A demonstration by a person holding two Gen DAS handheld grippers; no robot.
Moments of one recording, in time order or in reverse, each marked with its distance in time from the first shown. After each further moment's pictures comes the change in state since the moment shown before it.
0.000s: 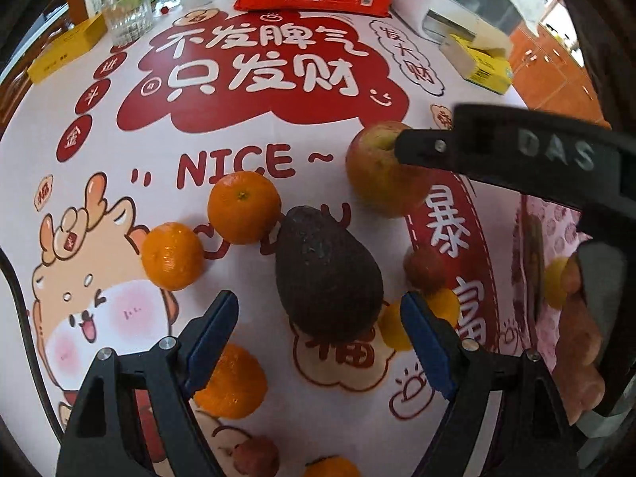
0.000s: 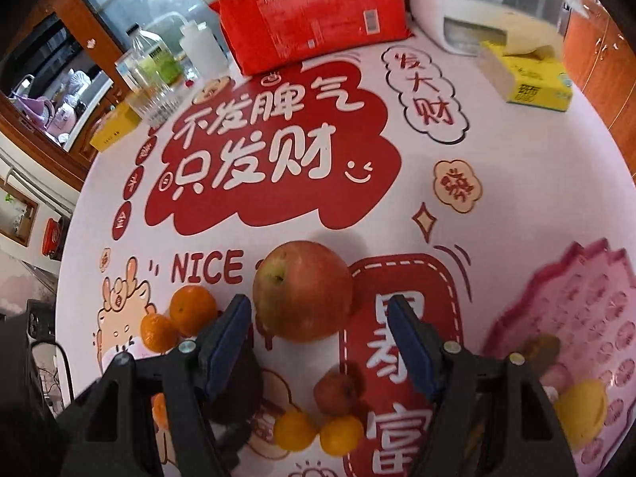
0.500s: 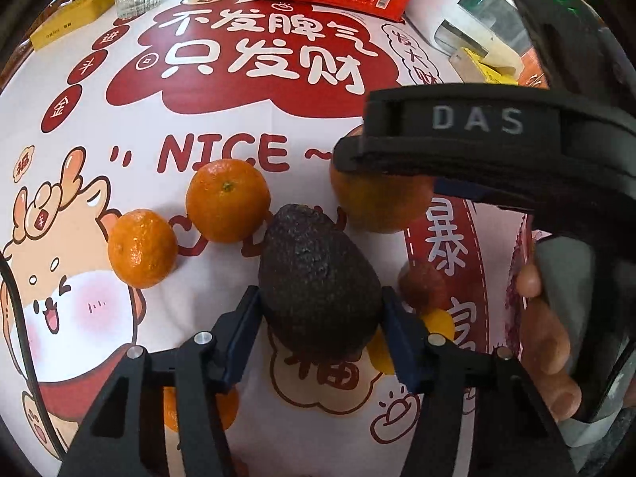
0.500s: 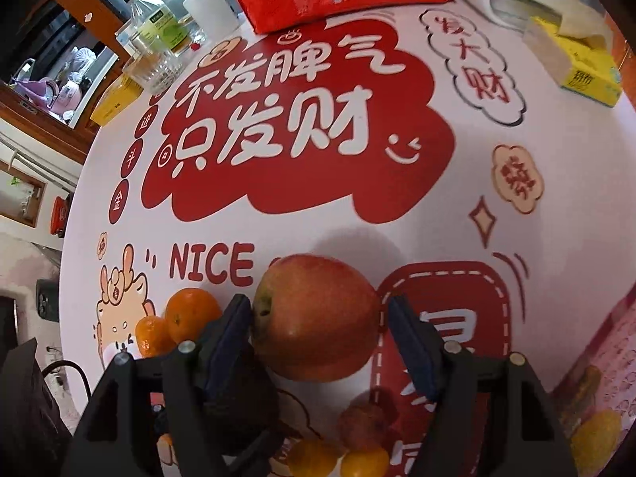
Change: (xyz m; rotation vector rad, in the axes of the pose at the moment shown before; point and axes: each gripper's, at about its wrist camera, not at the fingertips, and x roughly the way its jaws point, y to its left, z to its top) left arm 0.022 0.003 0.007 -0.079 -0.010 -0.064; right arm 0.044 0.013 0.015 -0.029 0.131 0.073
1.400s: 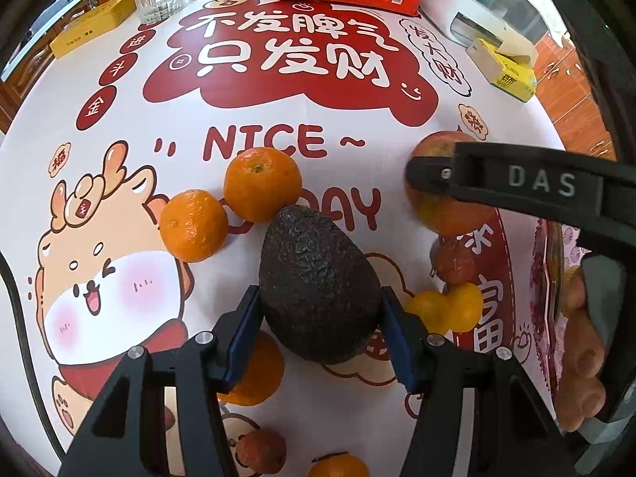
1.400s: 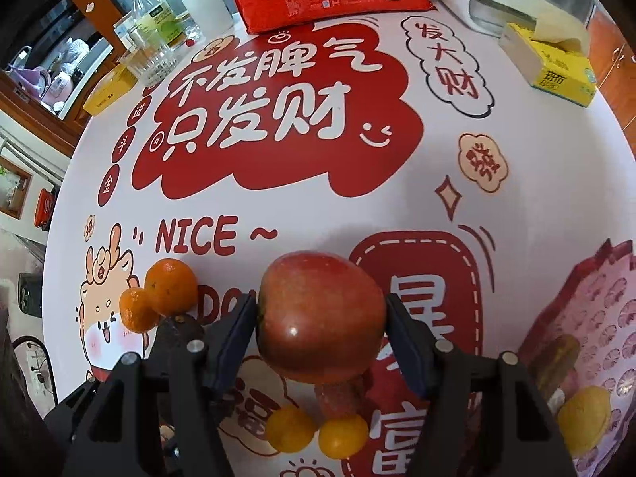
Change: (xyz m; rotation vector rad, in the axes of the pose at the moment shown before) left arm -0.023 0.010 -0.016 0.021 0.014 0.119; right arm -0.019 -0.002 -0.024 -0.021 -0.036 -0.094
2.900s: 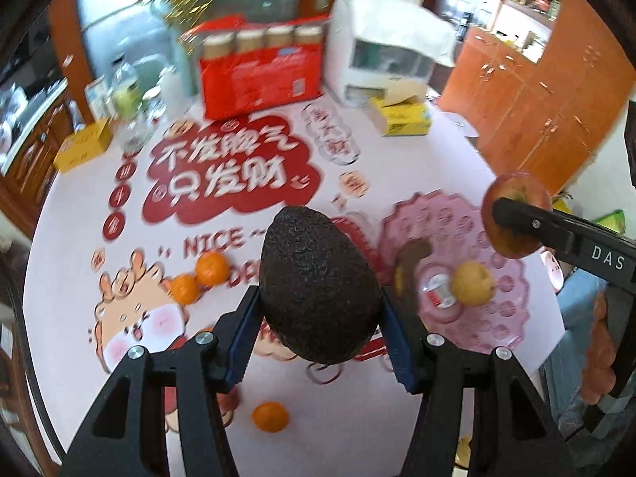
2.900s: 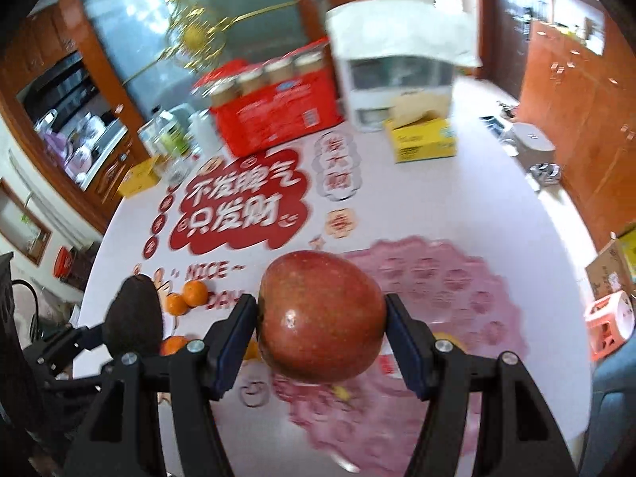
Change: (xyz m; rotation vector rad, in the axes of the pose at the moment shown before) left arm -0.167 -0.111 -0.020 0.228 -0.226 -0.026; right arm -0.215 -0.103 -0.089 0.087 -0.341 -0.014
